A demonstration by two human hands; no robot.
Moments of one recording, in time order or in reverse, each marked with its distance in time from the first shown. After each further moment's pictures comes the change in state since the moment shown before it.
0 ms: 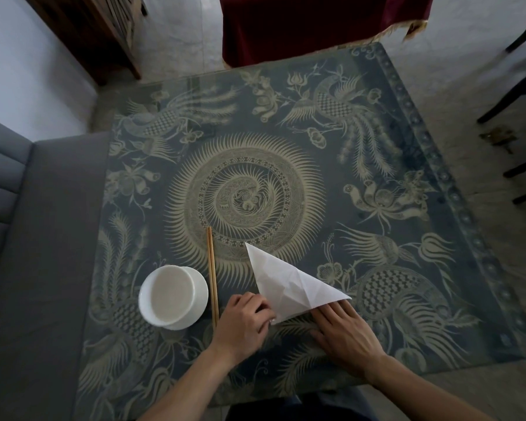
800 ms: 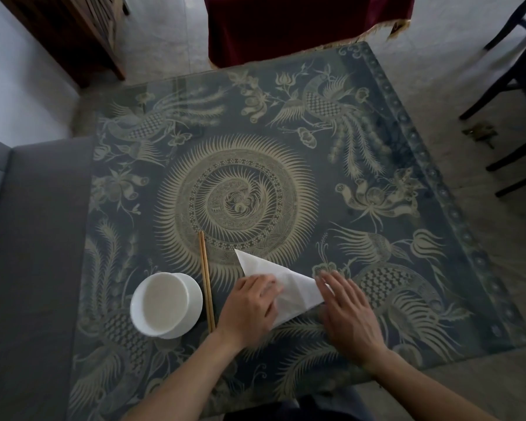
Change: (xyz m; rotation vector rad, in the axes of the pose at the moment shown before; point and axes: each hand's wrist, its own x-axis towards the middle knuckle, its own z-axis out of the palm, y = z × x) left_hand 0.039 0.001 -0.005 -0.021 0.100 0.058; right_hand 0.011 -0.002 -0.032 0.072 0.140 0.271
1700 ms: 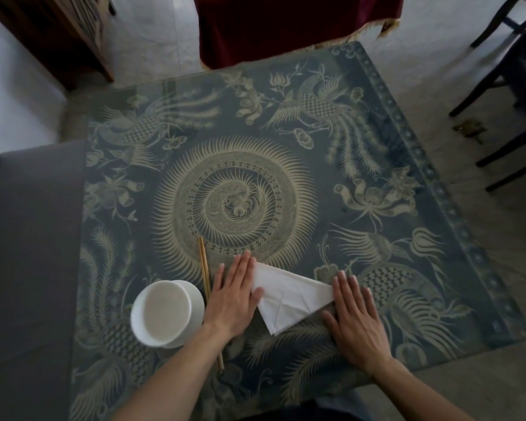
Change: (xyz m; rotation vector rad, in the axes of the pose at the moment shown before) left_hand 0.003 -0.049 0.005 0.257 -0.320 -0.236; right_hand -0.014 0.005 0.020 -0.071 -0.206 0.237
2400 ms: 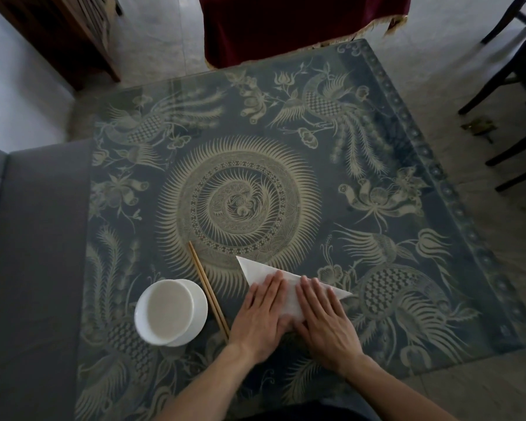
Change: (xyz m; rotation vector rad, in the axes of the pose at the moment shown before) left_hand -0.020 0.047 0.022 -0.066 -0.017 0.160; right_hand 0.012 -0.051 0.003 -0.007 -0.012 -0.236
